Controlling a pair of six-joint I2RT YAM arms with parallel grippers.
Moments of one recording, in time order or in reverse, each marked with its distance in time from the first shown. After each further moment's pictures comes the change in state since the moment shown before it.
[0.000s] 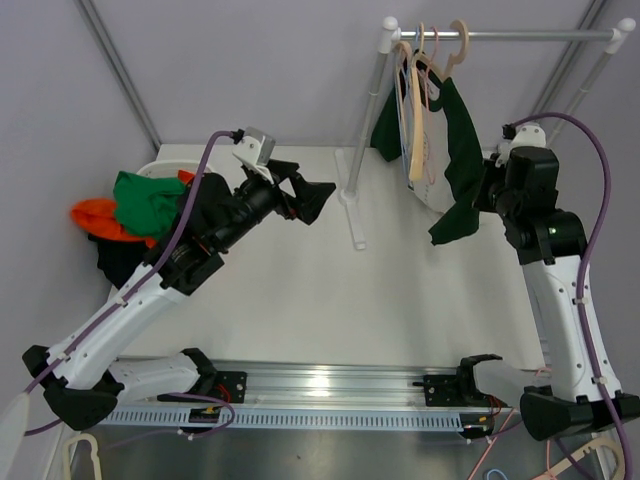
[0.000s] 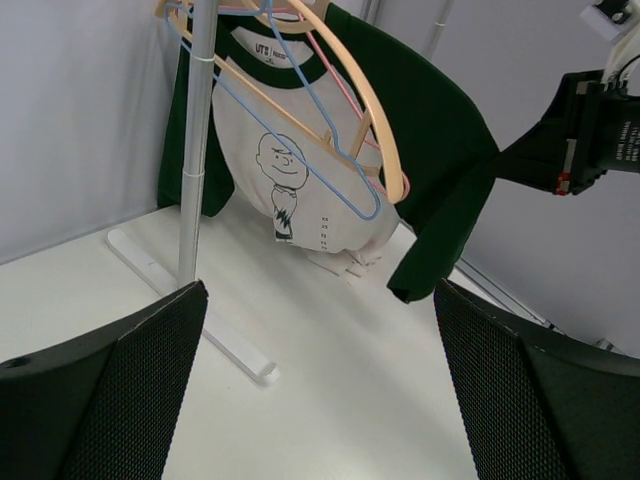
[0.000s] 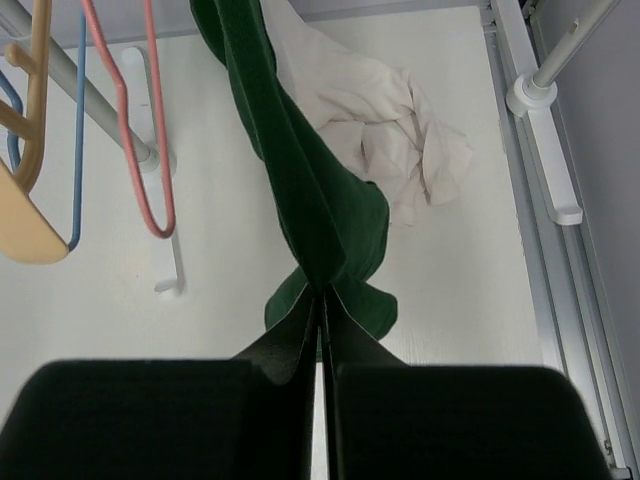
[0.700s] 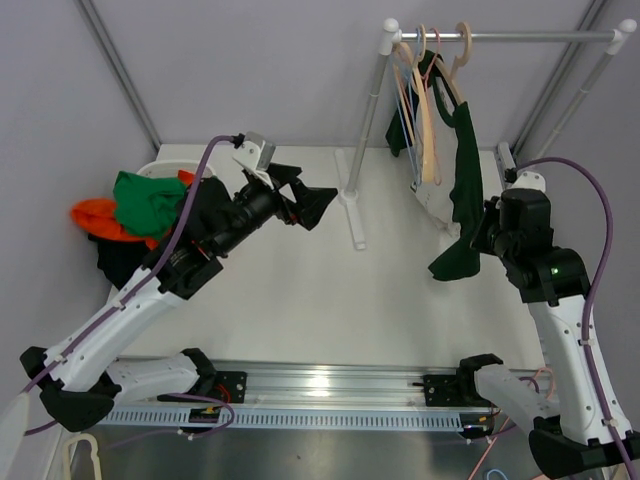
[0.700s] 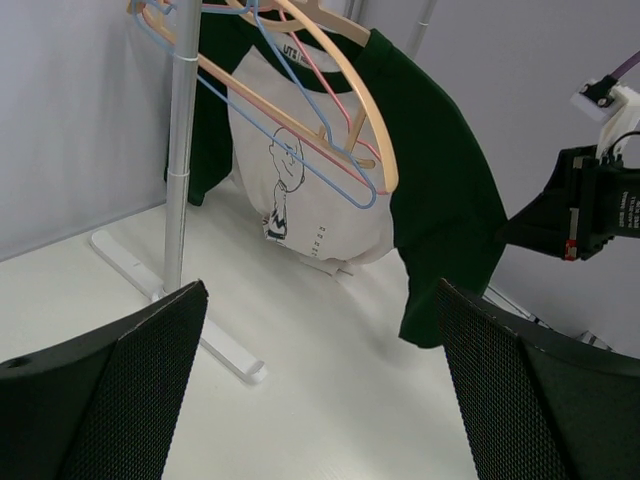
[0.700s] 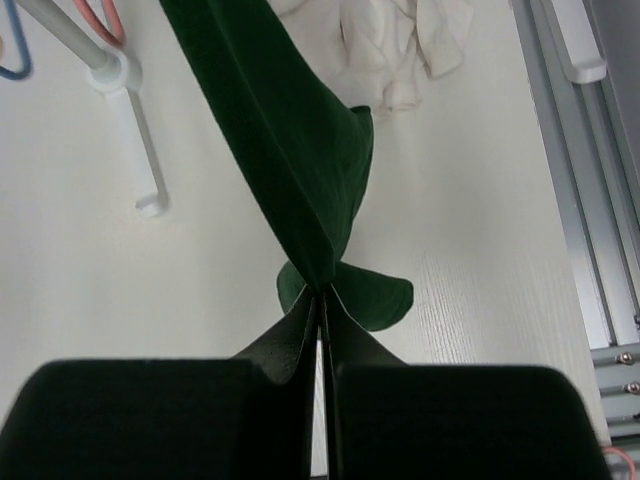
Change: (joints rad) left arm -0.026 -0.020 -0.023 0.006 0.003 -0.007; right arm 0.060 -0.211 -0.191 -0.150 0.068 0.154
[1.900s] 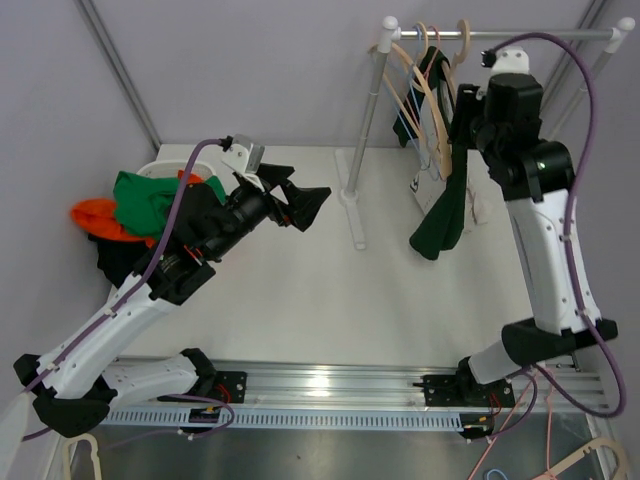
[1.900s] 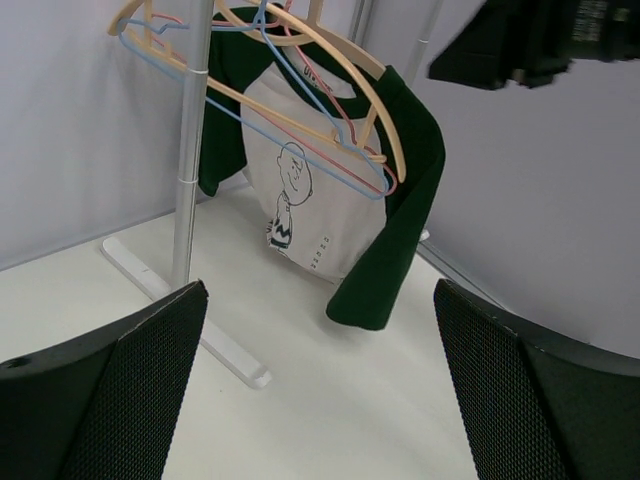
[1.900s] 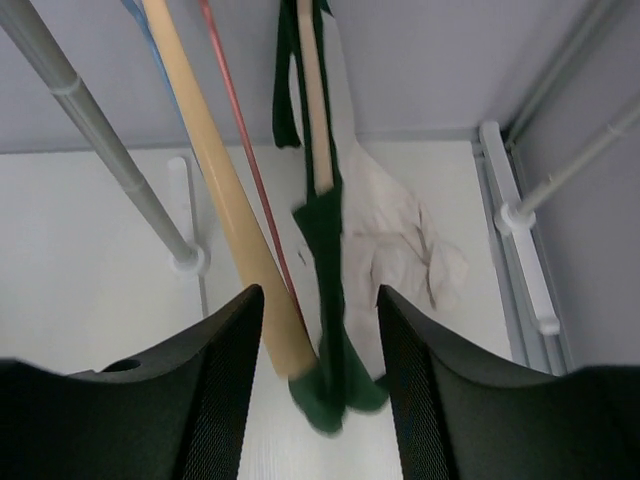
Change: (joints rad) left arm -0.003 -0.044 -0.011 -0.002 -0.026 0.003; right arm 0.089 0.514 0.764 0.004 0.105 -0.184
